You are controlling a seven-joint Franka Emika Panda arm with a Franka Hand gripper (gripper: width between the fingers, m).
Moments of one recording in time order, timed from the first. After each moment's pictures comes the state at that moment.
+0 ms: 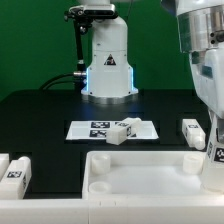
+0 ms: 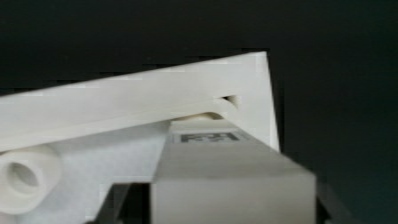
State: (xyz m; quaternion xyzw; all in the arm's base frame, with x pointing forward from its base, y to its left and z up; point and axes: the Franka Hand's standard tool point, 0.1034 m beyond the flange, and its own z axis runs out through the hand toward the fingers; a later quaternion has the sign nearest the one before) arm 0.637 0.119 0.105 -0.64 0.76 -0.01 0.11
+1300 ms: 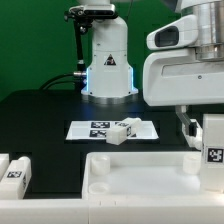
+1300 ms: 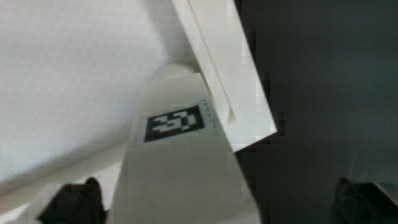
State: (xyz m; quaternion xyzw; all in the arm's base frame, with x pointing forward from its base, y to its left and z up) arm 0.641 0.117 0.110 -0.97 0.22 -0.07 0.06
